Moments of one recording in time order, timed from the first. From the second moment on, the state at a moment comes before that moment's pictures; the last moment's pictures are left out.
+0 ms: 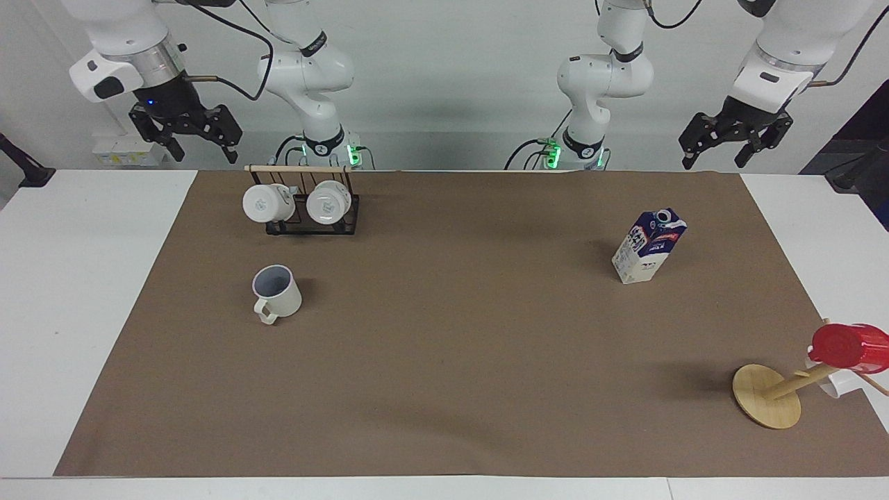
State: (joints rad) left arm -0.10 -0.09 0.05 -1.58 0.03 1.48 -0.01; right arm 0.09 -0.09 -0.17 -1.58 -0.01 1.47 0.00
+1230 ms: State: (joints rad) left arm -0.13 -0.09 0.03 -1.63 0.03 1.51 -0.01; right arm 0.15 -0.04 -0.16 -1.80 -0.01 1.79 0.00
